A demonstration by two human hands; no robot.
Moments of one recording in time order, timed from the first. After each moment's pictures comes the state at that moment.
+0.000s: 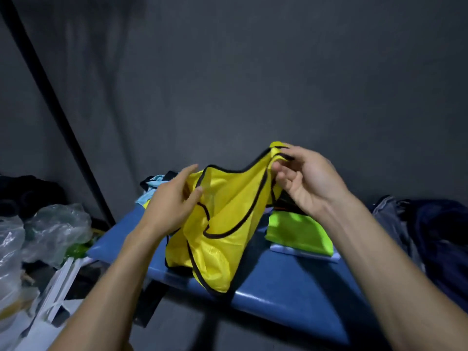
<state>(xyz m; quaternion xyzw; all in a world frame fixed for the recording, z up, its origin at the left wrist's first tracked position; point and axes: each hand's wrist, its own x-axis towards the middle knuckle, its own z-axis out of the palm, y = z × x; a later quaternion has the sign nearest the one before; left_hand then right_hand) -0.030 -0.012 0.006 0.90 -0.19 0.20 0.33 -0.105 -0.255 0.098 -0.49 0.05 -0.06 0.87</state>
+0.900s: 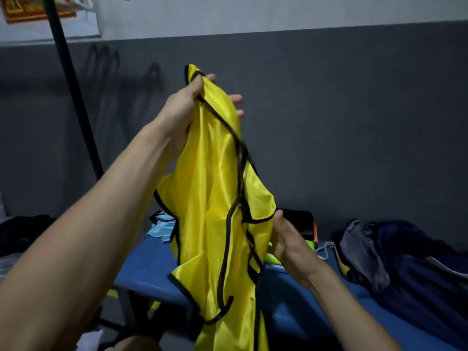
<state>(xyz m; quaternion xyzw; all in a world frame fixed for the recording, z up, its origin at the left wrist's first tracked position) -0.096 -0.040 0.267 0.53 -0.29 -0.07 0.80 -0.205 -0.230 0.065 -0.67 -0.13 -0.02 0.73</state>
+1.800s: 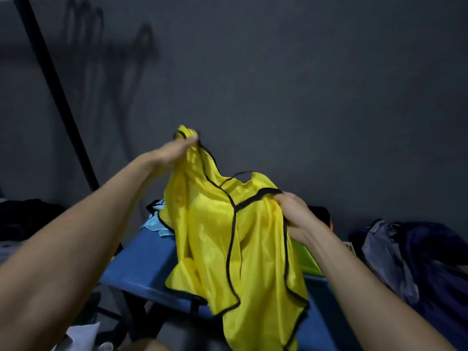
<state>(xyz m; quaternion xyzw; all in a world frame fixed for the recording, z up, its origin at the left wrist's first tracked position) 0.097 0.011 0.134 0.81 -0.11 -0.07 0.57 -0.067 -0.257 0.065 -0.64 0.11 -0.03 0.76</state>
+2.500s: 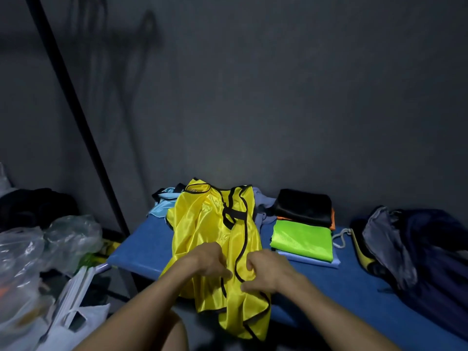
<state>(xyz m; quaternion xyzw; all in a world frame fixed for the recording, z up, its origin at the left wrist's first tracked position) -0.041 -0.041 -0.064 0.94 -0.20 -0.24 0.12 -0.116 -0.219 -0.051 -0.99 -0.07 0.12 0.06</state>
